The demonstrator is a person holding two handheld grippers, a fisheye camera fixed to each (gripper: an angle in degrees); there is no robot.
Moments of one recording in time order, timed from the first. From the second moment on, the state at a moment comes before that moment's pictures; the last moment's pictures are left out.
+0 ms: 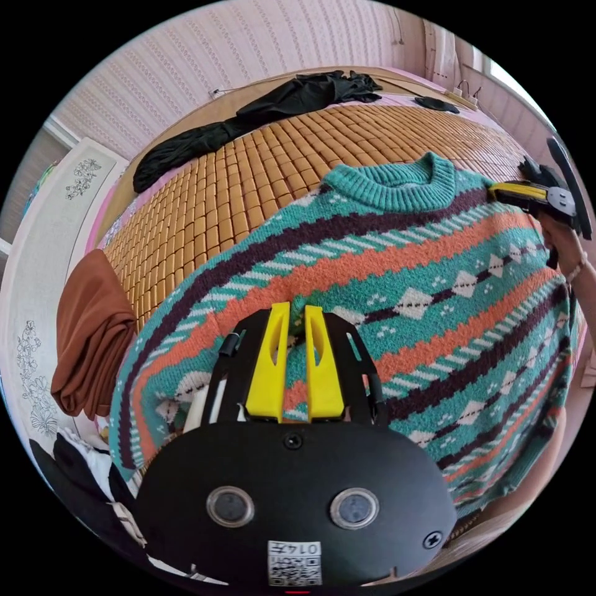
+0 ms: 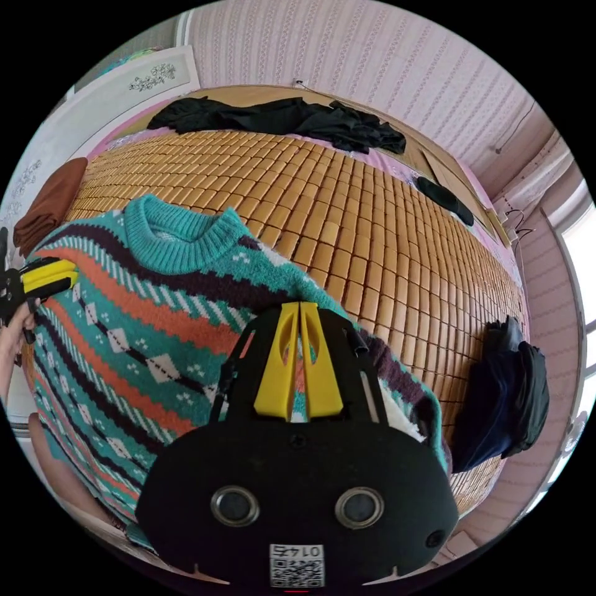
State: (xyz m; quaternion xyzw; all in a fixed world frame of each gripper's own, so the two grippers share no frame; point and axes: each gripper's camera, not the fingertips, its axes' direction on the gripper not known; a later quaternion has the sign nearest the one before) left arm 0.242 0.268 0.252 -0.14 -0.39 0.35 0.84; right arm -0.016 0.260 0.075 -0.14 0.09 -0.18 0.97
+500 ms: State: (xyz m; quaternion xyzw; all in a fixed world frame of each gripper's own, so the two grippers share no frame) left arm 0.221 0.577 0.124 -0.25 -0.31 0.38 0.83; right arm -0.054 0.518 -0.095 -0.29 -0.12 -0.31 0.90
